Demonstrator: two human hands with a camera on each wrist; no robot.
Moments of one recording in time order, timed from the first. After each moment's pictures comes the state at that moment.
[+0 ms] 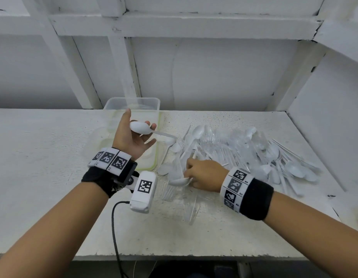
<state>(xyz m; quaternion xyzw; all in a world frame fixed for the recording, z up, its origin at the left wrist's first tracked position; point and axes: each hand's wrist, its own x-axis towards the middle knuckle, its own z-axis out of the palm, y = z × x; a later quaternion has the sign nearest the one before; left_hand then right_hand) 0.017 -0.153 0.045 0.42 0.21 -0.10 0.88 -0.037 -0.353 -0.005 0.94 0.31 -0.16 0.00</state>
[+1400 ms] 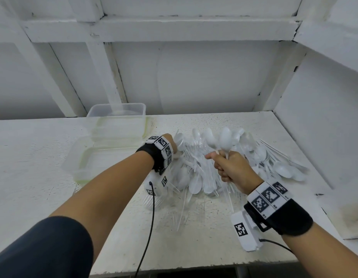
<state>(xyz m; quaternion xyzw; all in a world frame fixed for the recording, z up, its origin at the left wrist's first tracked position) 0.093 -0.260 -0.020 0.97 -0.03 -0.21 0.13 -0.051 -0.421 0.013 0.77 -0.12 -0.07 -0.62</state>
